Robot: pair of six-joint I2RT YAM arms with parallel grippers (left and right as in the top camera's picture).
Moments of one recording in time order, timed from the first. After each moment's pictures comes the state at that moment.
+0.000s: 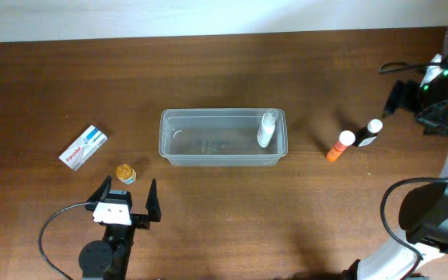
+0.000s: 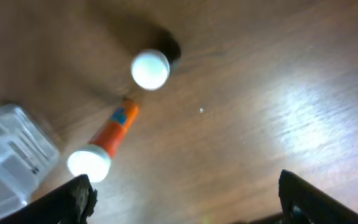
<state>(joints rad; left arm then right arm) -0.05 0.02 0.02 -0.08 0.07 -0.01 -0.36 1.92 2.01 -1.60 -0.05 0.15</state>
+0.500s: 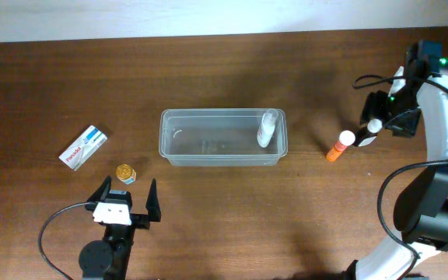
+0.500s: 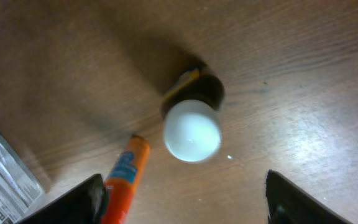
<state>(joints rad) -0.05 0.02 0.02 -0.08 0.07 -0.01 -0.28 1.92 1.71 -1.25 -0.05 0.18</state>
